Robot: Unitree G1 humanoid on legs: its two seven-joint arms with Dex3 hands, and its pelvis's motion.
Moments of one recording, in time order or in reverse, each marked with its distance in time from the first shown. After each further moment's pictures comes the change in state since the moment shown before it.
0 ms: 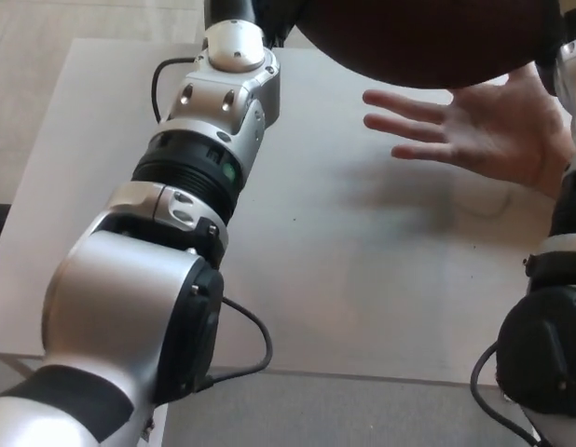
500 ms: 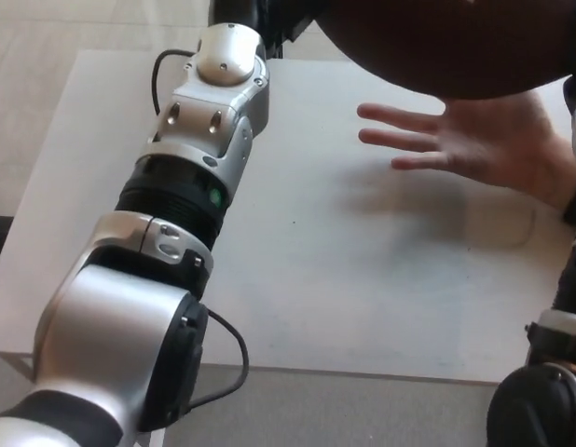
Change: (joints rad) left_arm 0.101 0.024 -0.053 -0.216 -0.022 -0.018 -0.126; right_arm 0.188 0.053 0.120 -0.371 -0.004 0.080 0.051
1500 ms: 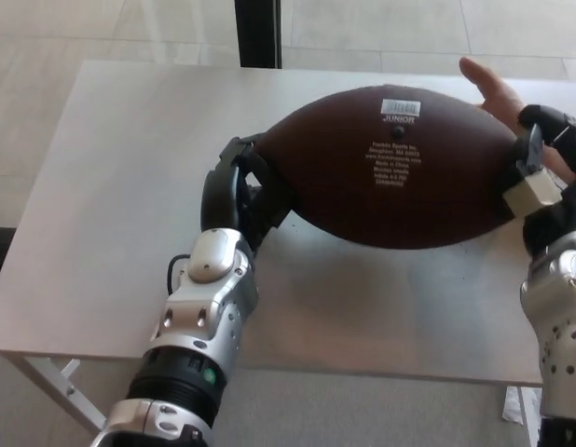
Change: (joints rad) left_arm 0.506 -0.104 0.035 -0.212 -0.068 -0.121 -0.074; right_arm 0.499 0.043 0.329 -0.267 -0.146 -0.055 0.198
